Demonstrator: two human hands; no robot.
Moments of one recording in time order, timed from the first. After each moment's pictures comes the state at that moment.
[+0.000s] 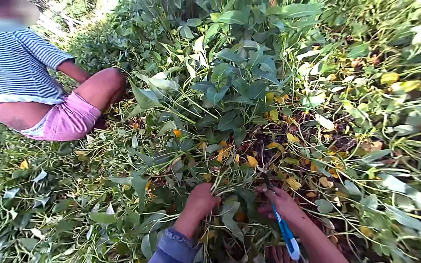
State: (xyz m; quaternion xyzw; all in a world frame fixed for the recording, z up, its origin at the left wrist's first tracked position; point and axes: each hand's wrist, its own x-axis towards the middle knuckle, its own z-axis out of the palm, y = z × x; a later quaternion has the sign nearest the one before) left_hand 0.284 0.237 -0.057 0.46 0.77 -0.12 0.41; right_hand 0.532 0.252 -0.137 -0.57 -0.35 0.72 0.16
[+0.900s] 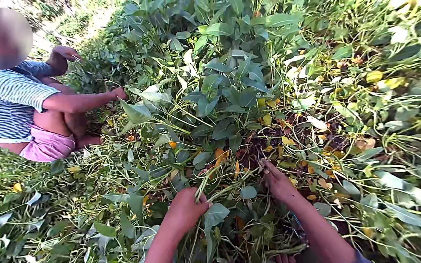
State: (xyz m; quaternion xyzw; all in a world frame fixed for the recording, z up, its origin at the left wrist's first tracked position) left_hand 0.273 0.236 0.015 0.50 0.77 -0.05 0.38; right_hand 0.526 0.313 -0.146 -0.60 -0.53 0.58 0.18
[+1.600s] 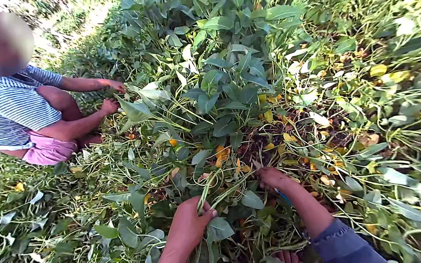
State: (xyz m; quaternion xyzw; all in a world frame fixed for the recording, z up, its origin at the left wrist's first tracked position) left_hand 0.281 0.201 -0.001 0.48 0.80 0.01 0.36; right_hand 0.509 0.347 -0.163 -0.57 -0.52 0.63 -0.05
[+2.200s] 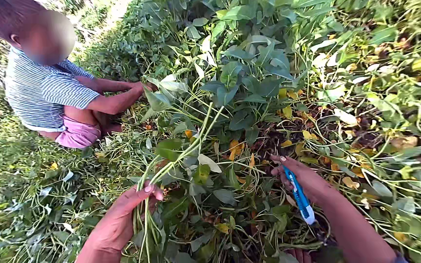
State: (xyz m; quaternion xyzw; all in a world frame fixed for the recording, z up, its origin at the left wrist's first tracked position) left_hand 0.157 0.150 0.059 0.32 0.65 0.48 0.50; right_hand 0.535 0.322 -0.132 -0.47 -0.40 0.75 0.23
